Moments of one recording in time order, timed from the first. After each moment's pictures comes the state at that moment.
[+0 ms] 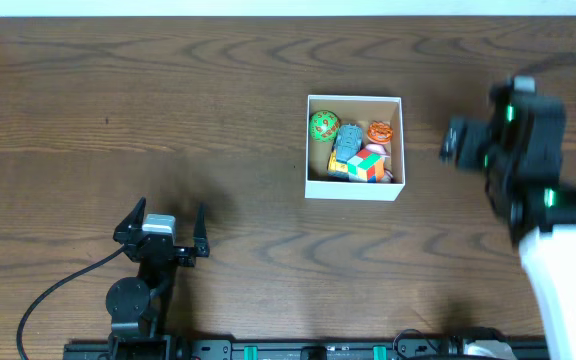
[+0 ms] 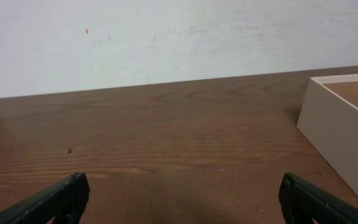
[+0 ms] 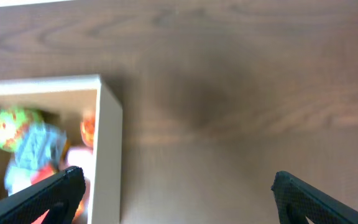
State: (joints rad) left arm 0.00 0.02 0.02 -0.11 0.11 0.06; right arm 0.02 1.14 1.00 -0.61 0.09 0.15
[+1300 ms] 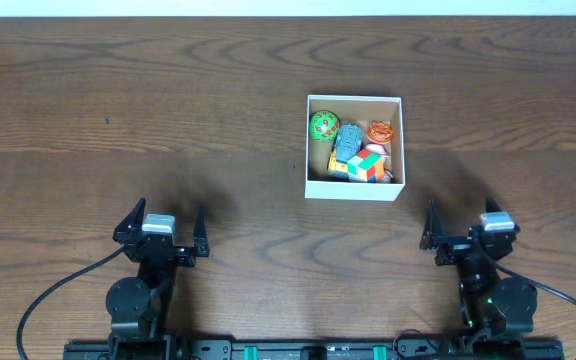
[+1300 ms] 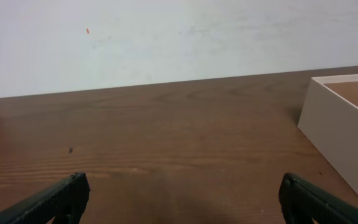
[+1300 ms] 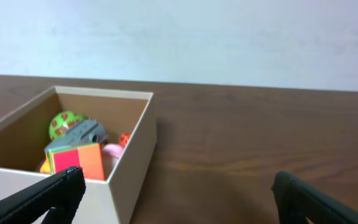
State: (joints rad) left arm 0.00 0.02 0.02 -0.11 0.10 0.06; right arm 0.02 0.01 0.04 -0.11 -0.07 0.04
